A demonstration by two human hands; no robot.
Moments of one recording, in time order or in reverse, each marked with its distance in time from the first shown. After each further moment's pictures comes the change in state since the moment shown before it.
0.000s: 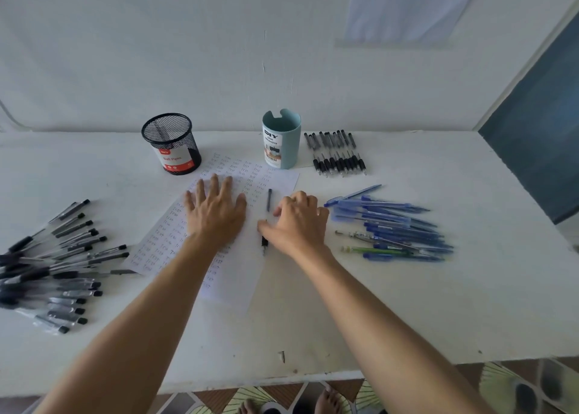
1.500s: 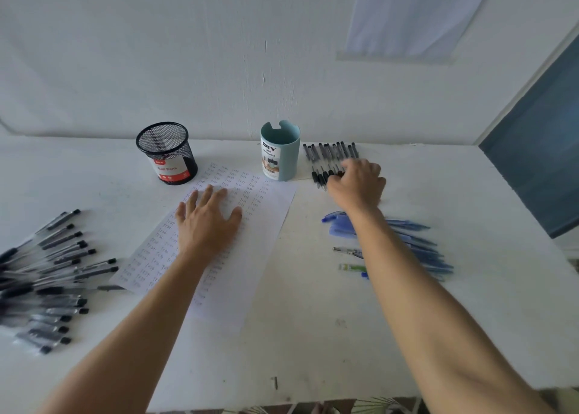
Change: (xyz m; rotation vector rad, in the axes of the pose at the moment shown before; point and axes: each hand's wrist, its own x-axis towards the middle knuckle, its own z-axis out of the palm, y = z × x) left_hand 0.000 -0.002 -0.006 -0.140 0.050 -0.049; right_hand 0.099 0.084 -0.057 -0.003 0.214 0.196
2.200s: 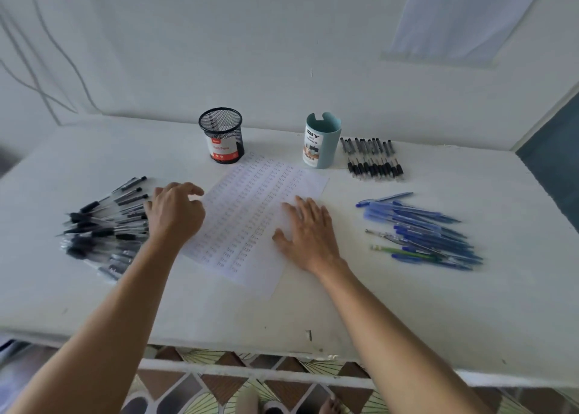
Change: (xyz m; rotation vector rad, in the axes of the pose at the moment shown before) left_hand -0.052 -0.084 -0.080 -0.091 0.212 -0.186; right_hand -0.159 -0.064 0.057 -0.097 -0.335 -0.536
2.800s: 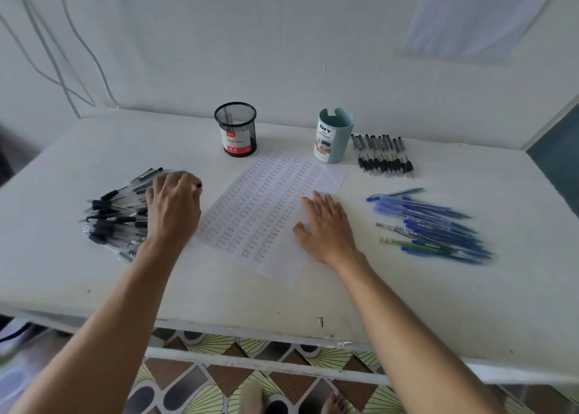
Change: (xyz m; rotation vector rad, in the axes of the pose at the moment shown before) left_hand -0.014 -0.032 -0.014 0.073 0.175 0.250; right_hand -0.006 0.005 -0.004 0.051 -0.046 0.043
